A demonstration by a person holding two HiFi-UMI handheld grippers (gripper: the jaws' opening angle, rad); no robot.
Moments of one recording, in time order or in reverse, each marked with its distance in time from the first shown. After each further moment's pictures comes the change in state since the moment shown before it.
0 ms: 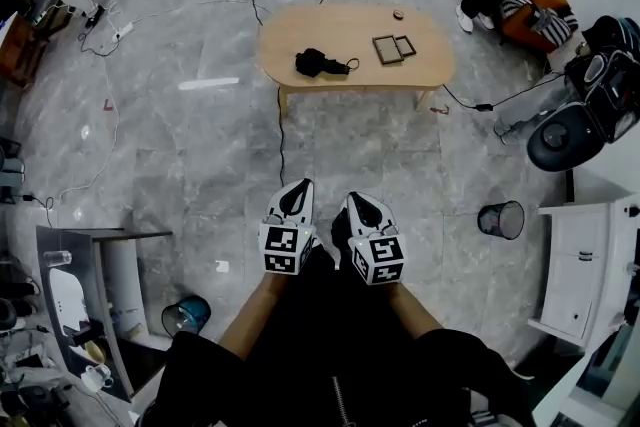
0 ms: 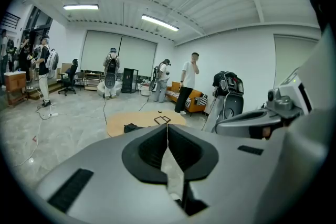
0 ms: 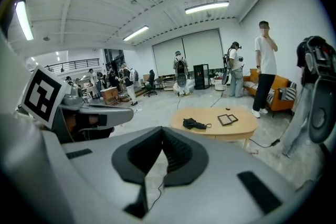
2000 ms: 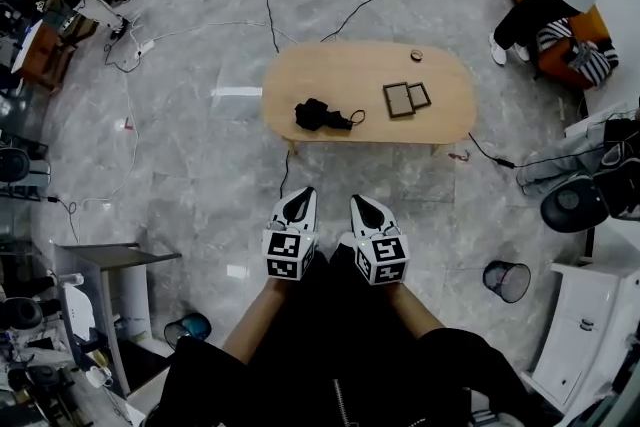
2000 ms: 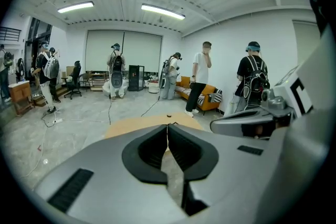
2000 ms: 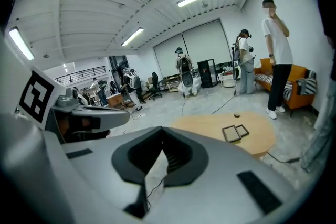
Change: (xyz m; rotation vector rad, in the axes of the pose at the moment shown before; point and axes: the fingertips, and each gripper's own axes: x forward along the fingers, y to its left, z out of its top) left arm 0.210 0.017 0.097 0.008 0.078 0.120; right arm 0.145 -0.178 0.102 0.057 0.005 0.139
